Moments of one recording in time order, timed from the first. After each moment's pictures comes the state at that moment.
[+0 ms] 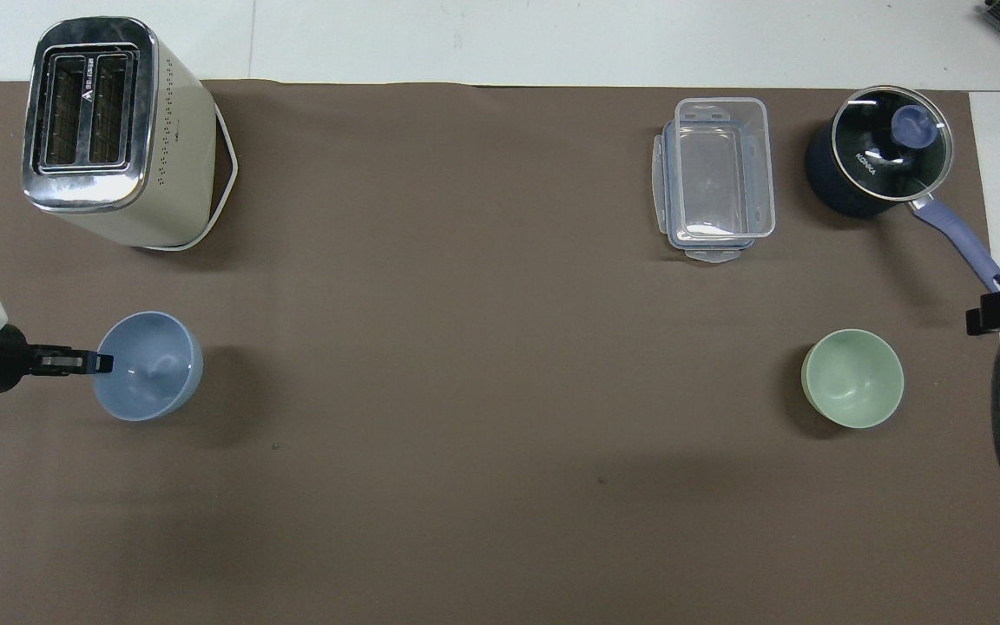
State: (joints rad) left arm 0.14 -0.07 0.01 -2.22 -0.32 2.11 0.43; right arm 0.01 -0.10 -0.09 -1.60 -0.02 1.49 0.00
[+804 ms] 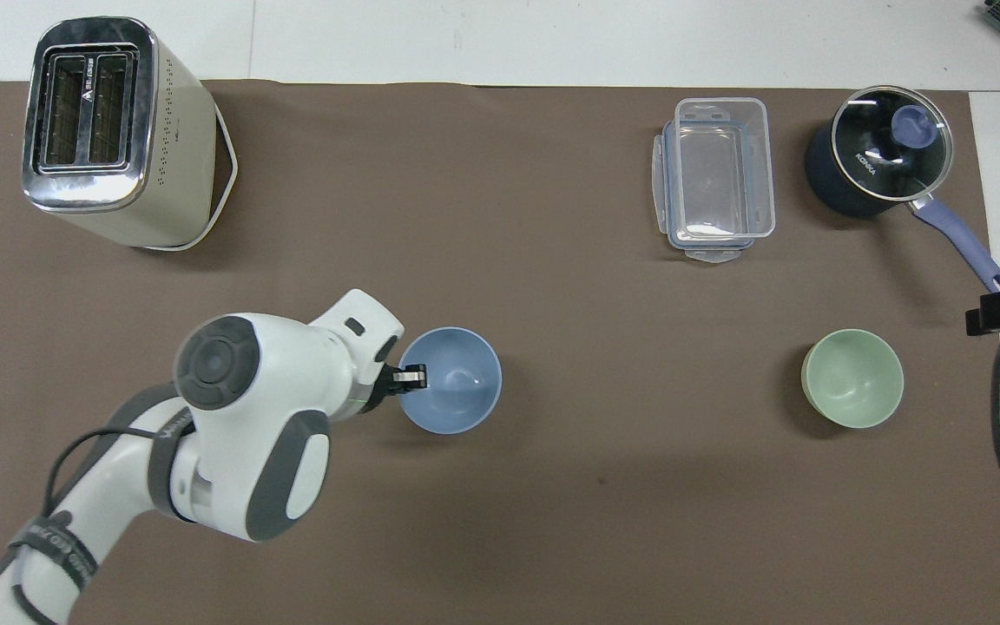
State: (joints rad) left arm -0.59 0.04 0.00 -2.22 -0.32 2.36 -0.39; right arm 0.01 -0.10 -0.09 -1.60 -0.02 1.49 0.00
